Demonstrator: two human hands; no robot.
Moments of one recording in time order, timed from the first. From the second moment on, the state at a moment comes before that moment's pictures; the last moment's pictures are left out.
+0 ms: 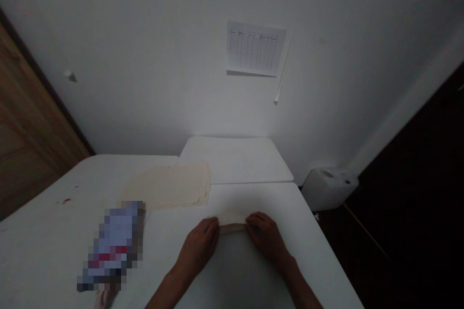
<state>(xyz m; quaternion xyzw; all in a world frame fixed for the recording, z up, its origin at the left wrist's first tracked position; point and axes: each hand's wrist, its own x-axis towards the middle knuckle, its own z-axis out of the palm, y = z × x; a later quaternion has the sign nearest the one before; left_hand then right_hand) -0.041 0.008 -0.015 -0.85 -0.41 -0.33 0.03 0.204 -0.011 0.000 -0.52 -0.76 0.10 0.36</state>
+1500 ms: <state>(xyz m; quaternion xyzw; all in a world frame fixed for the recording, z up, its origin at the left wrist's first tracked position) -0.002 0.039 -0.008 -0.73 -0.46 -0.42 -0.27 0.166 0.011 0.004 -0.59 -0.62 0.24 0.46</state>
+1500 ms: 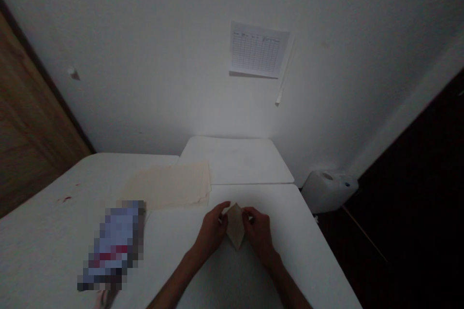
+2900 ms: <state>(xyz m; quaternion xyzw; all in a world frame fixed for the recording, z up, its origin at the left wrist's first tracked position) 0.009 0.025 0.007 -0.78 -0.38 -0.43 -0.24 0.155 0.021 0.014 -0.70 -0.61 0.13 0.36</state>
